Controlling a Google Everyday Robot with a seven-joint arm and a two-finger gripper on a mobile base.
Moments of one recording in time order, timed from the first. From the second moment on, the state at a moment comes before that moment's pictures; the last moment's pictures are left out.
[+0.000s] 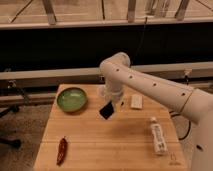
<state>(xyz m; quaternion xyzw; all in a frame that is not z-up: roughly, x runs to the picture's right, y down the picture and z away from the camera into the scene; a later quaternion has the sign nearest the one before) 0.042 0.085 0.735 -0.34 -0.15 -0.35 0.86</state>
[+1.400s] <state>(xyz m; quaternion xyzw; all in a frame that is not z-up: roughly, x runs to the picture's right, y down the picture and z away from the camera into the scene) 0.037 0.011 0.818 -0.31 -0.17 -0.30 0.89</state>
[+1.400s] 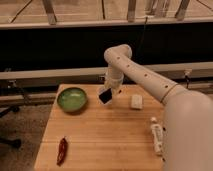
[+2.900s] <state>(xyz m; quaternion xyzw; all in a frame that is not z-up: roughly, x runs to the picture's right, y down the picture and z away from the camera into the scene) 0.018 -0.027 0.851 -0.28 -0.16 -0.26 0.91</state>
